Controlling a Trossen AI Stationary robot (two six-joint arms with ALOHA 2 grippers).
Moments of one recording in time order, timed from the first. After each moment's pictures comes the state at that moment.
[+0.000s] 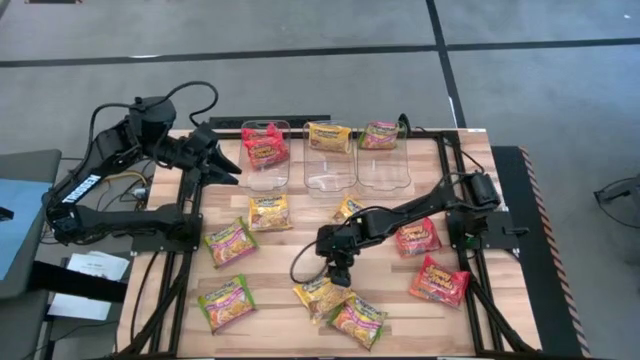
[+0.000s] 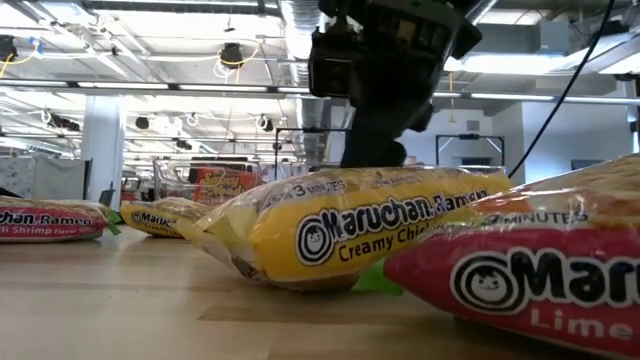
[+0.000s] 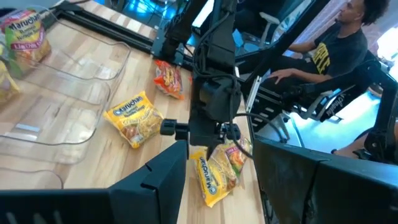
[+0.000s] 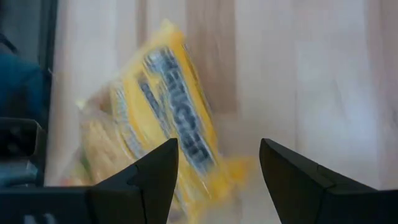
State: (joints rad) left arm 0.53 0.90 1.34 -0.86 0.64 -0.23; right arm 0.18 1.92 1.25 -0.28 -0.26 0.36
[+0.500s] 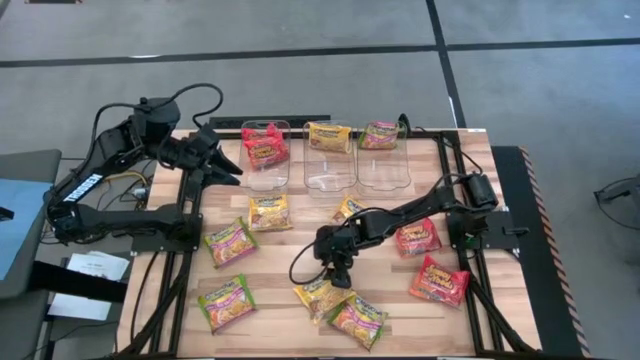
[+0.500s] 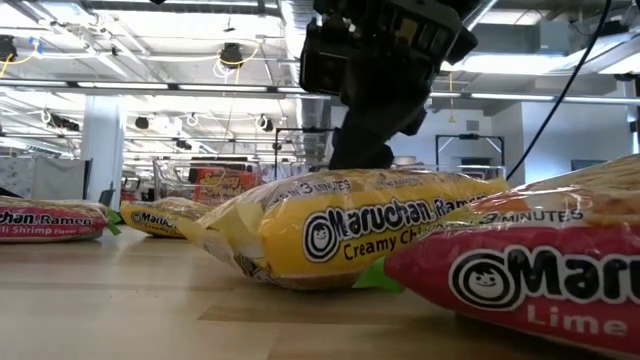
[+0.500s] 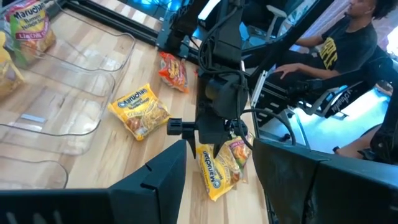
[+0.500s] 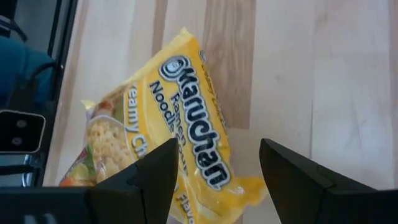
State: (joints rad) left arm 0.52 0.90 1.34 -0.88 0.62 -0.22; right arm 0.19 1.94 1.25 -0.24 -0.29 0.28
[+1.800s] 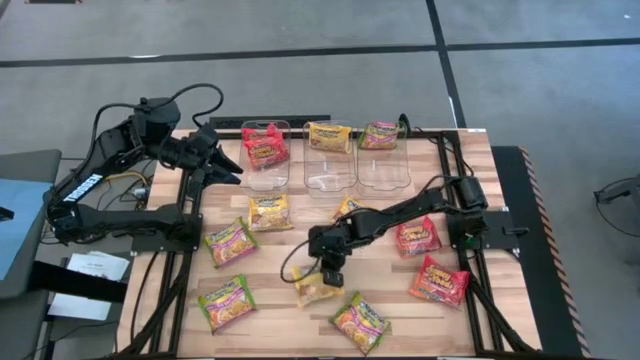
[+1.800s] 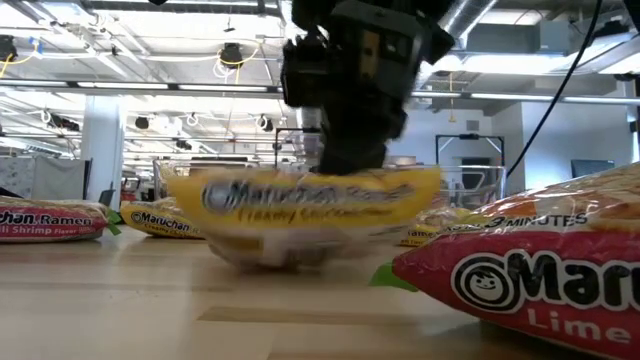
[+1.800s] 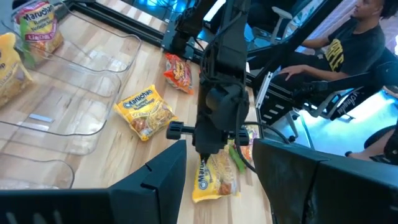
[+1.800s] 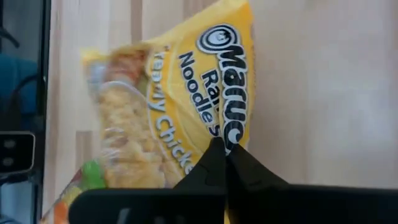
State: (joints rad) left arm 0.52 0.90 1.34 -0.88 0.59 -0.22; right arm 0.16 2.01 1.38 -0.36 -0.30 0.35
